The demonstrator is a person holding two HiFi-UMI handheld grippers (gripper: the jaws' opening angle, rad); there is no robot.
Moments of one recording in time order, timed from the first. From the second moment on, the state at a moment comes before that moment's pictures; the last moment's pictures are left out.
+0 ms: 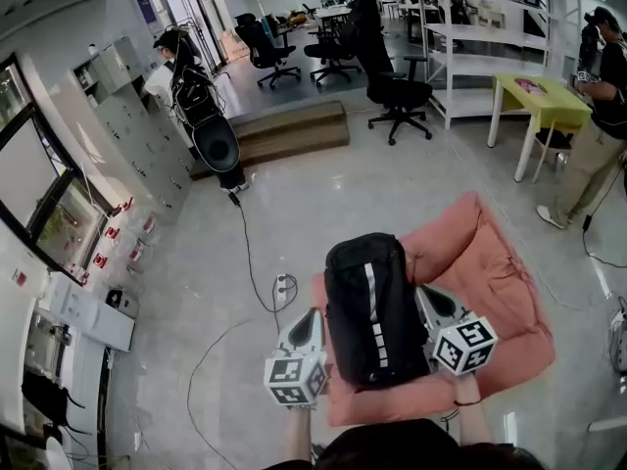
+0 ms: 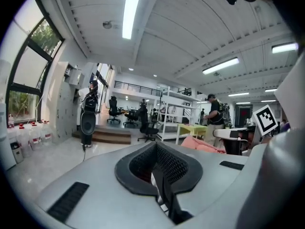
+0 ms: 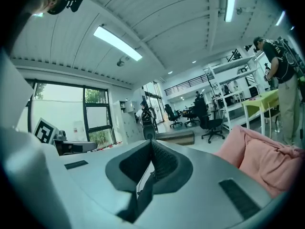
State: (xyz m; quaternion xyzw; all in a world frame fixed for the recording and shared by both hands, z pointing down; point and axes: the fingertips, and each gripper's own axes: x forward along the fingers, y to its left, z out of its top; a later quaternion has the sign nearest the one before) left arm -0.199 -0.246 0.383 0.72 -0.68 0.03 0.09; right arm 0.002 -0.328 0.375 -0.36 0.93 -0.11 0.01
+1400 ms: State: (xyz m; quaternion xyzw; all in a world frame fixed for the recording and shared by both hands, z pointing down) left arm -0.212 -0.225 0.369 0.71 -0.70 0.05 0.04; right arm 0.037 -0.324 0.364 -0.38 0.92 -0.07 0.02
